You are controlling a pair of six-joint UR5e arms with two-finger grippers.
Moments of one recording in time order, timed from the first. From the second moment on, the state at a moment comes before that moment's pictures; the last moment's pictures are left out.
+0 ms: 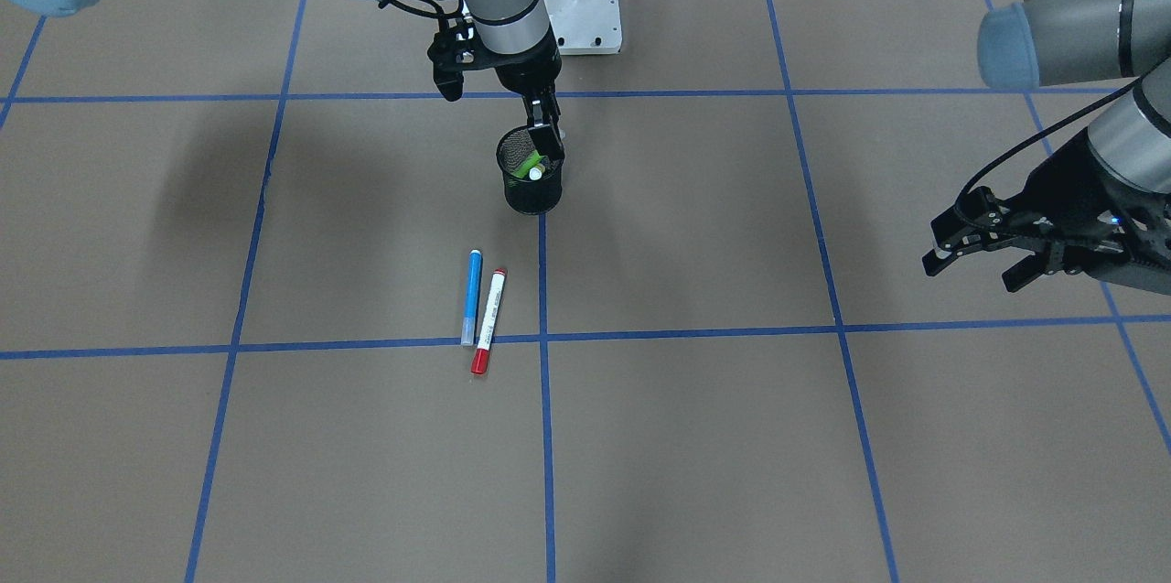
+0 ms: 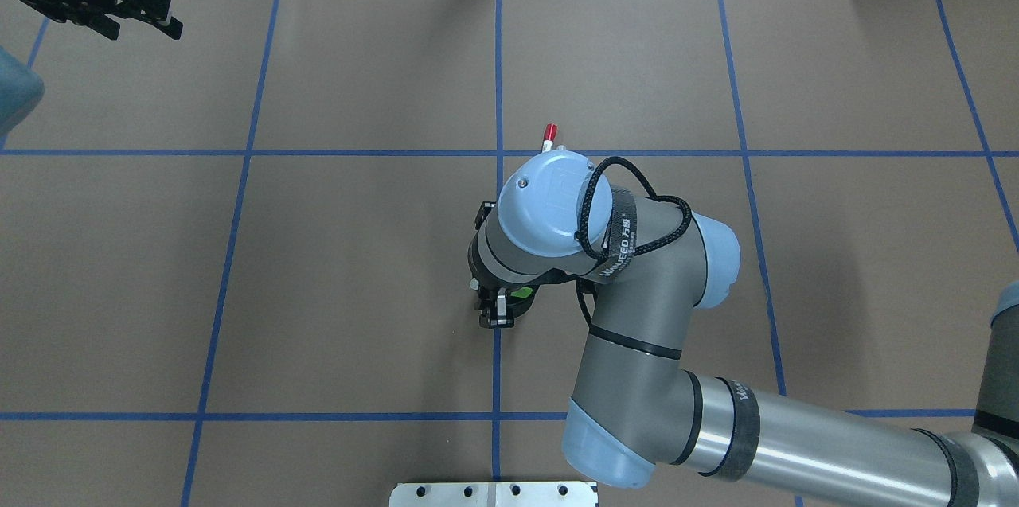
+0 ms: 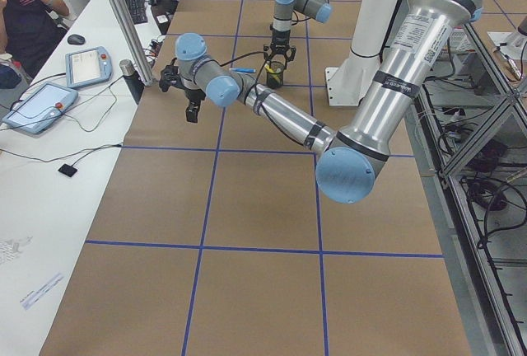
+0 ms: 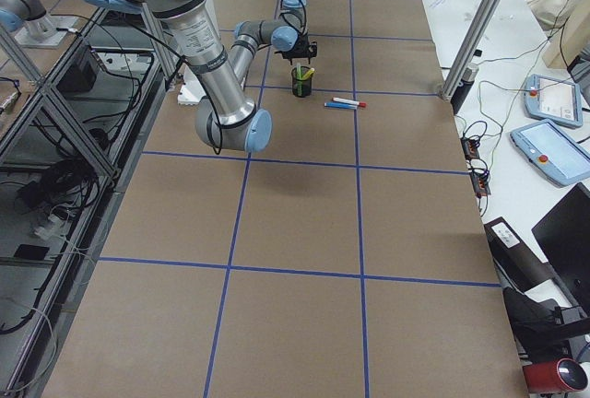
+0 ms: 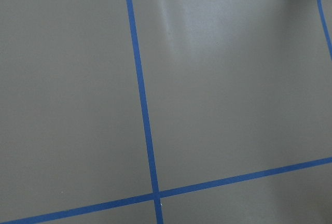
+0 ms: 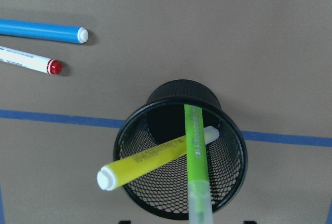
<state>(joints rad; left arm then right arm) -1.19 -1.99 -1.67 -1.79 -2.36 -0.64 0.40 -0.85 1.74 -1.49 1.84 2.85</state>
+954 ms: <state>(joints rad) -1.18 -1.99 -1.66 -1.79 -2.35 -0.64 0.39 -0.86 1.74 -1.48 1.83 2.85</state>
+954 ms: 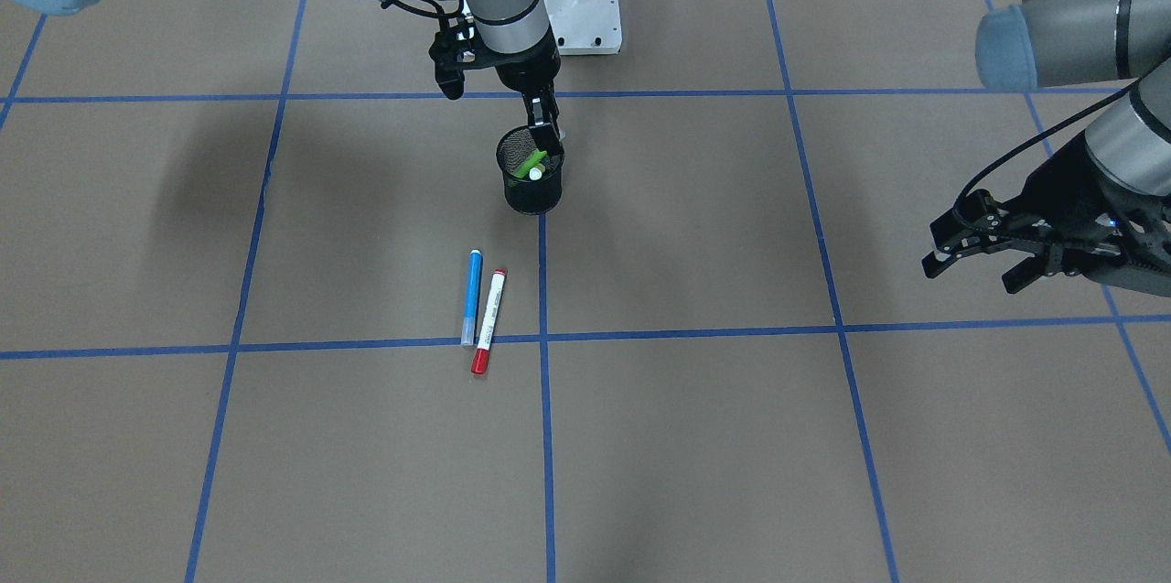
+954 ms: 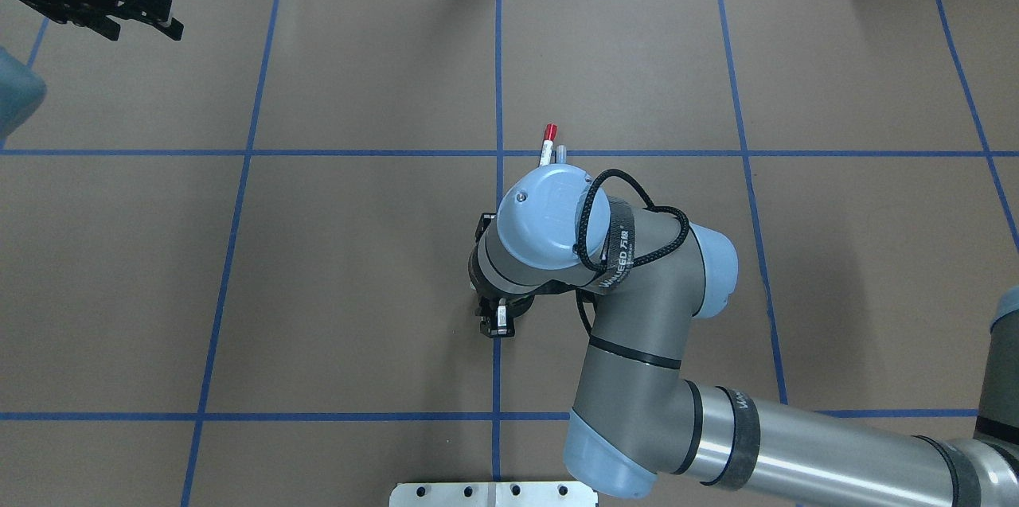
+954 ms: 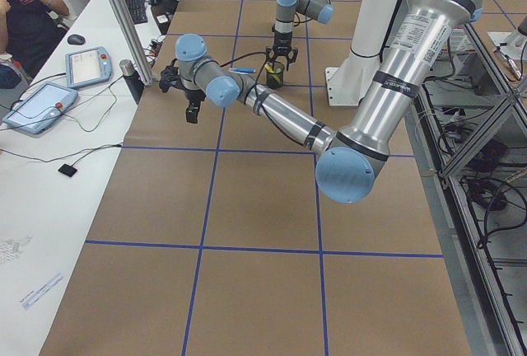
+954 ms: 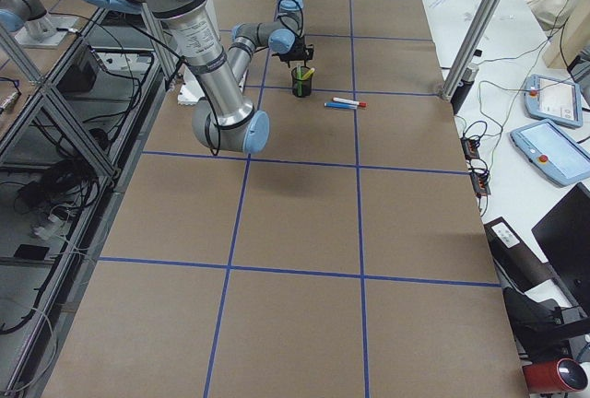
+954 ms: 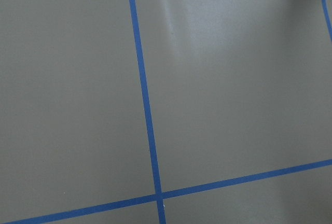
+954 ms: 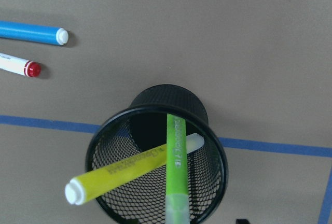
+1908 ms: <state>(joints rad) -1.18 -1.99 -1.66 -1.79 -2.35 -0.64 0.39 -0.86 1.74 -1.48 1.83 2.85</state>
